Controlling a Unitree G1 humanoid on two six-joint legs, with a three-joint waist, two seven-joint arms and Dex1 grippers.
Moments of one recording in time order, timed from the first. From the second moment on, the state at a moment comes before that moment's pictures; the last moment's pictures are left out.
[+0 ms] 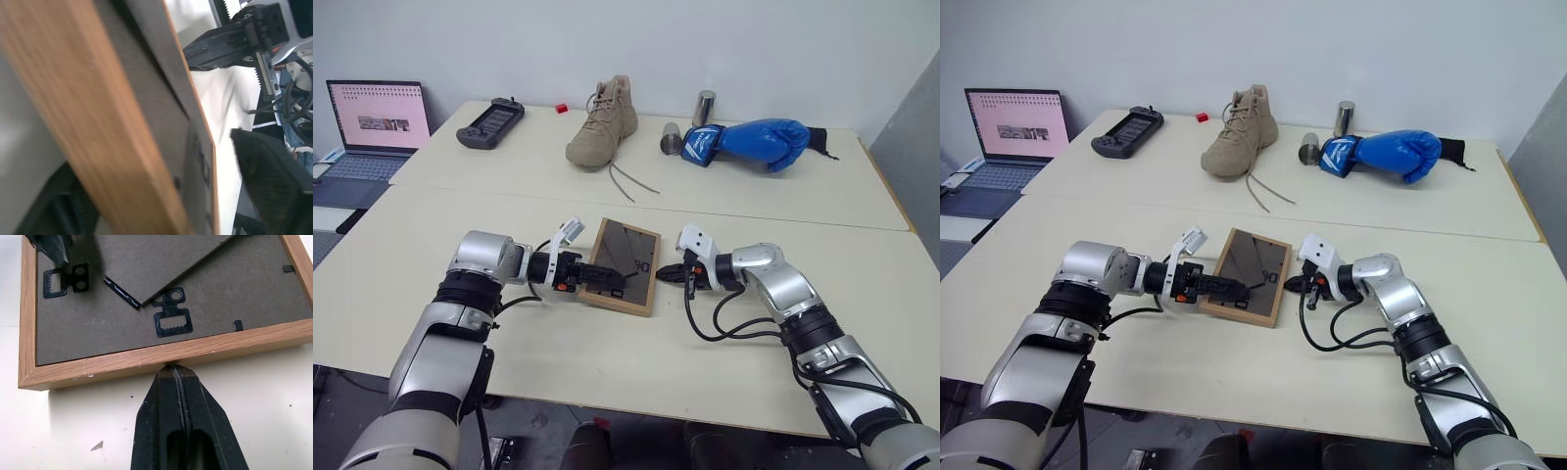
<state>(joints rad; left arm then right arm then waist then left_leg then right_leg) -0.90 0.59 -0.21 0.65 -0.39 1.14 -1.34 -0.74 -0.34 0.30 0.38 0.06 0.37 1.07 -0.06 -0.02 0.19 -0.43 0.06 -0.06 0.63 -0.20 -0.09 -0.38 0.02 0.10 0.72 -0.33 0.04</state>
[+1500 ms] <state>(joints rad) -0.90 0.63 0.01 0.42 -0.53 1.19 -1.19 -0.98 -0.32 0.12 0.21 0.40 0.76 1.03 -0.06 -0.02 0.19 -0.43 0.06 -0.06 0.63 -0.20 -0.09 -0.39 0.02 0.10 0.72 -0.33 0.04</state>
